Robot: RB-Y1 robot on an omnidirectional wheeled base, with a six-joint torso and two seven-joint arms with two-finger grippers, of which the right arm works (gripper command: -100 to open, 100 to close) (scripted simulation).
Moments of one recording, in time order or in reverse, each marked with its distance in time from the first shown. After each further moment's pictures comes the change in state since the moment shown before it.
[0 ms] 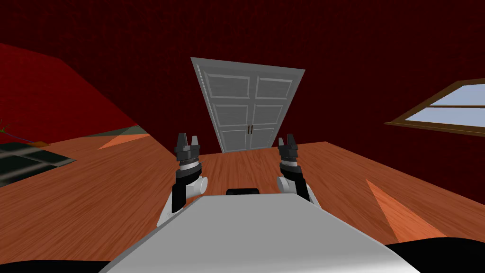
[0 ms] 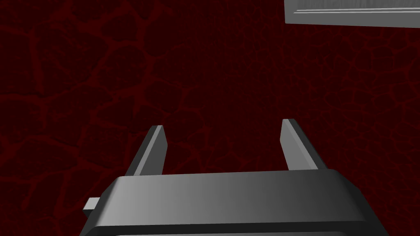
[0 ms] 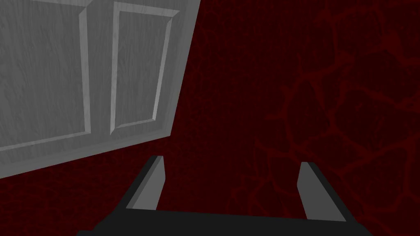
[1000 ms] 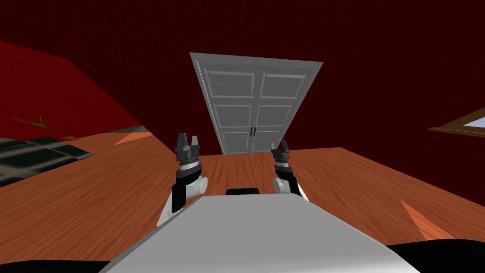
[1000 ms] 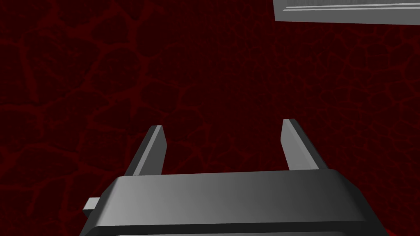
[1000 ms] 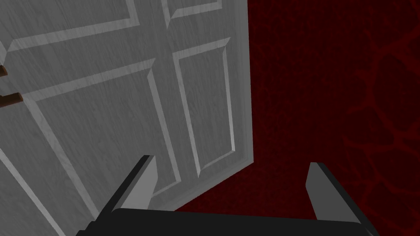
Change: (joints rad) arm -0.037 -0.071 0.056 0.199 -0.152 -0.059 -0.190
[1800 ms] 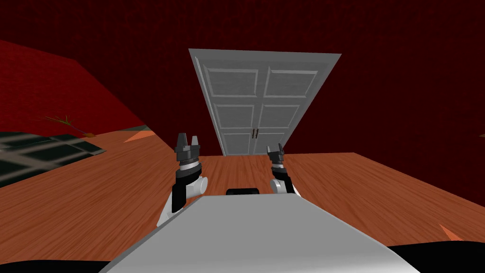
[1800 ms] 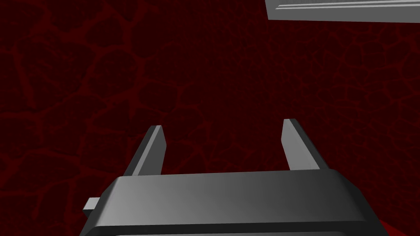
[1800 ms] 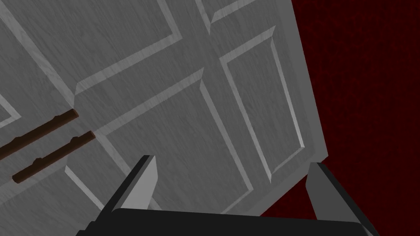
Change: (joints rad) arm -0.037 -0.039 0.046 0.162 -0.113 -0.048 -0.143
